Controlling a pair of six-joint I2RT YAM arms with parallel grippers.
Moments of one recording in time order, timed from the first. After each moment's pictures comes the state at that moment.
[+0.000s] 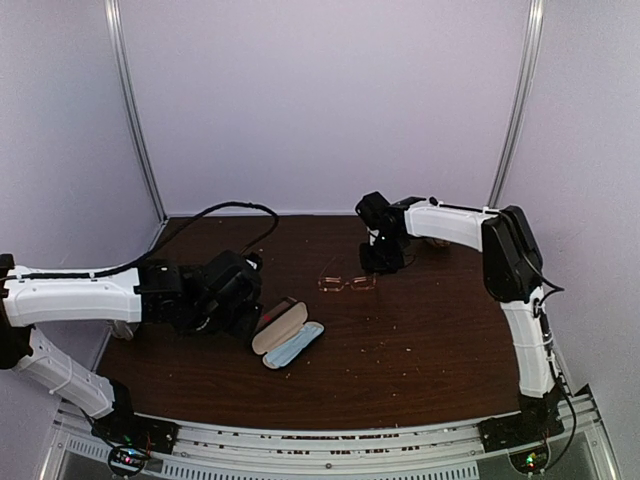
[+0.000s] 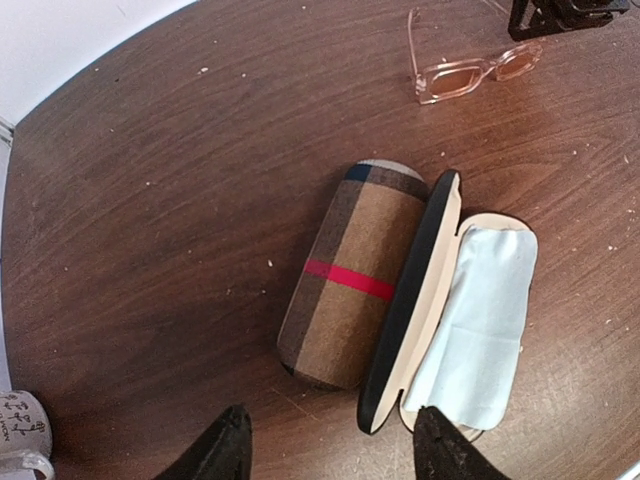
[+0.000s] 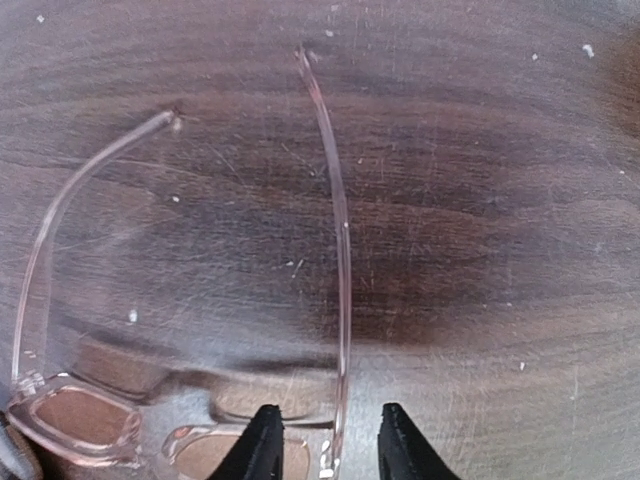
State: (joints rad) left arm -1.07 1.34 0.97 -0.64 -0.50 -0.51; right arm 0.58 2.27 1.90 -0.82 0.10 0.52
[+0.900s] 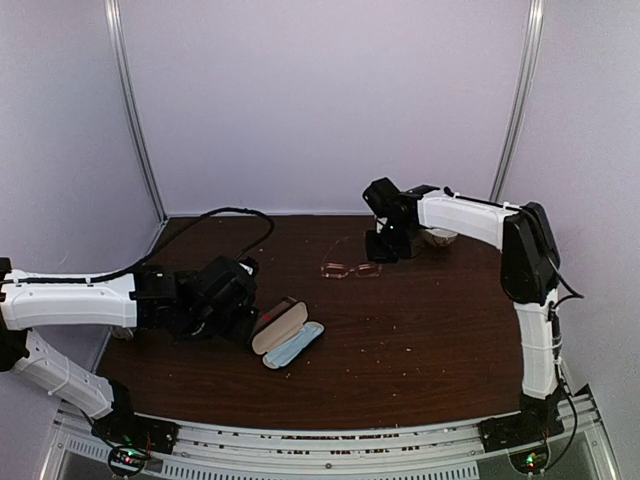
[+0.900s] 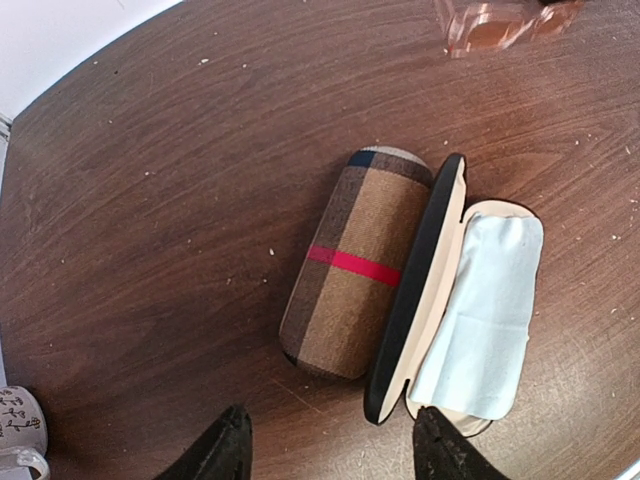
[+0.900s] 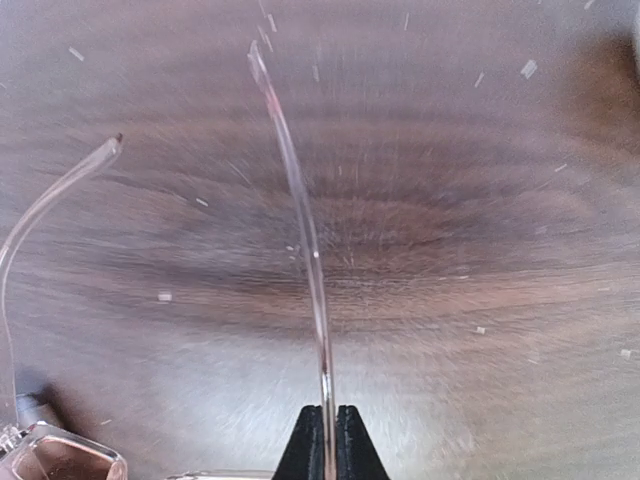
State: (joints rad) left arm -1.07 1.31 0.92 -0.62 -0.49 -0.51; right arm 0.58 2.19 1.86 -0.84 0.12 0.55
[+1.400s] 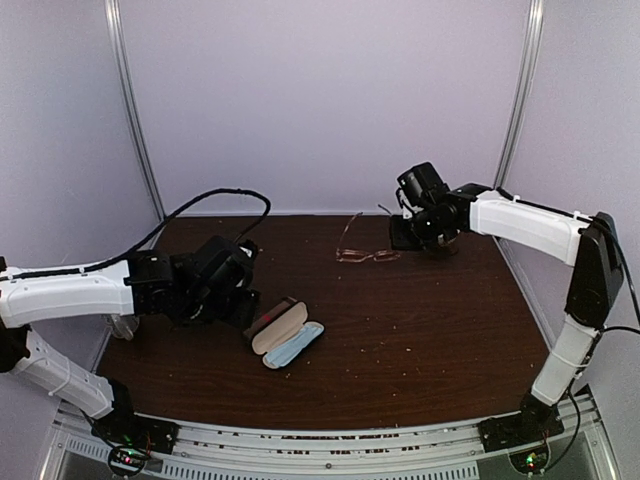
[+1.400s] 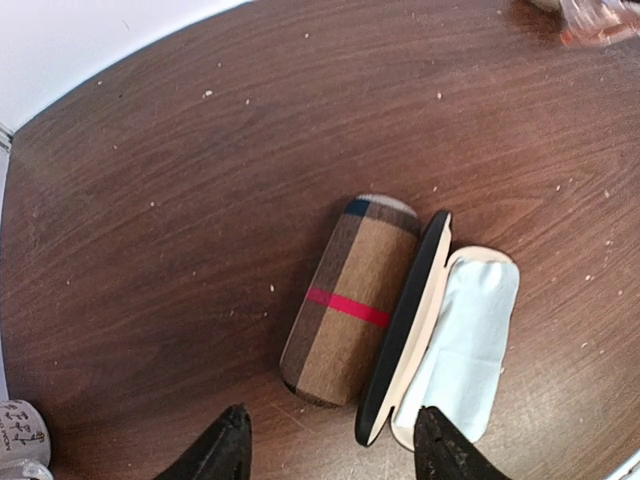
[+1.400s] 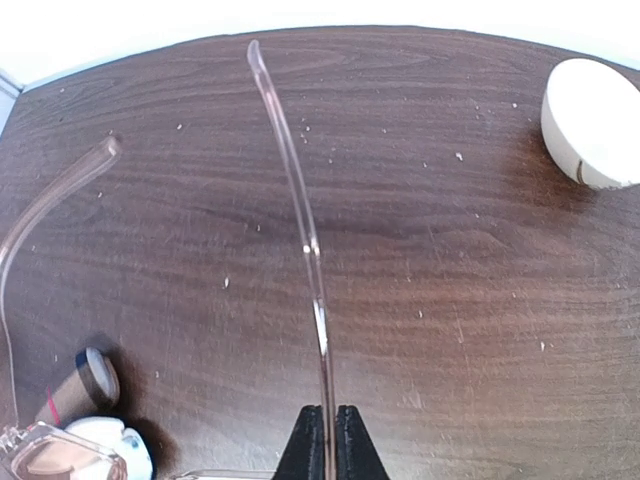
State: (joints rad) left arm -1.03 1.31 1.00 -0.63 -0.47 -0.49; right arm 0.58 1.77 1.52 -0.63 0.16 0.46
